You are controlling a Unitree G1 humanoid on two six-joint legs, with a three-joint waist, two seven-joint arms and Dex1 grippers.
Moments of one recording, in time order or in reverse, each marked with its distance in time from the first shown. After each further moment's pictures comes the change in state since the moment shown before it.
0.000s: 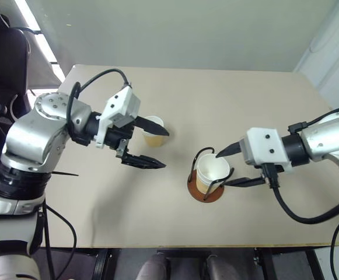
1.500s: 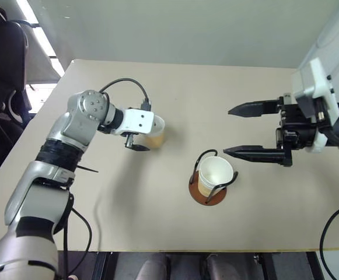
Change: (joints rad) left arm -0.218 -0.183 -0.260 0.695 0.757 -0.833 0.086; right arm -0.033 0.054 -0.377 0.058 0.501 0.317 -0.318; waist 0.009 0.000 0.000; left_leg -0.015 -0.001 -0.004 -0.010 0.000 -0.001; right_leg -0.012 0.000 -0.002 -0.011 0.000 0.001
